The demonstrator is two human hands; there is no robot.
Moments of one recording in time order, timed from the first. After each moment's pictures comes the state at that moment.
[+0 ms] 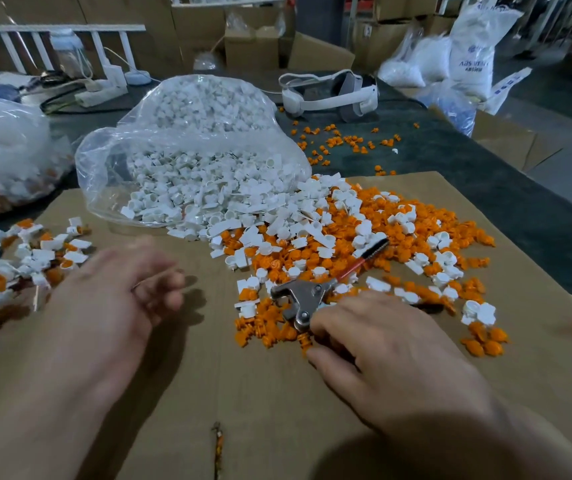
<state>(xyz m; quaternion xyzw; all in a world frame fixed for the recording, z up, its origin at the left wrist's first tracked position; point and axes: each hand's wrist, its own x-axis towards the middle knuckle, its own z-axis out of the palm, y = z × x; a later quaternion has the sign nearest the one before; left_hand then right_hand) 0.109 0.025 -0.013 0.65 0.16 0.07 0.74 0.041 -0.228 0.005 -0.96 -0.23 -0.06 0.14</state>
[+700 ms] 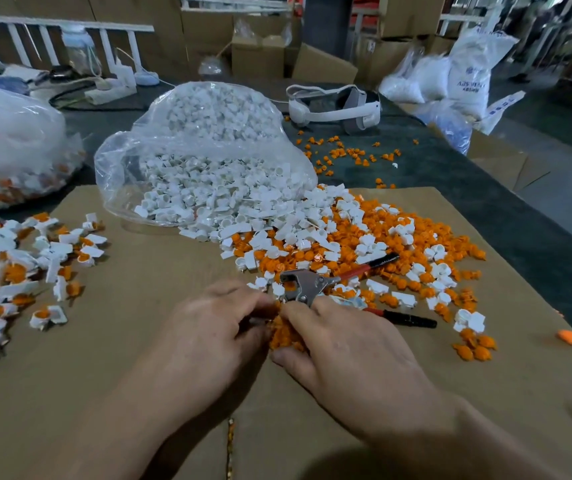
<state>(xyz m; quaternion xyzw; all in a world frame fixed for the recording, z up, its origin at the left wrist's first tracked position) 0.079 -0.014 -0.015 0.93 -0.21 0.05 0.30 0.046 -0.195 -0.003 -0.97 -0.22 -0.09 0.09</state>
